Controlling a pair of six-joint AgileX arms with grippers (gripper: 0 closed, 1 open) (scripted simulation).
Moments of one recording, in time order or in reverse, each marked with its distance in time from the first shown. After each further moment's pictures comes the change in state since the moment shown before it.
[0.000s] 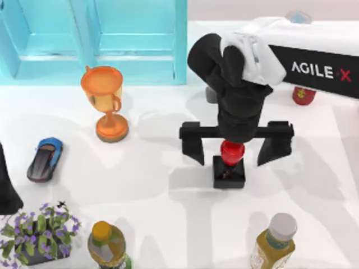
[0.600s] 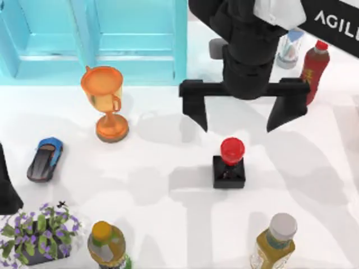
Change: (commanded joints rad) left arm 0.000 0.000 0.000 0.000 0.000 0.000; right arm -0.007 -0.036 0.322 -0.359 -0.001 -0.006
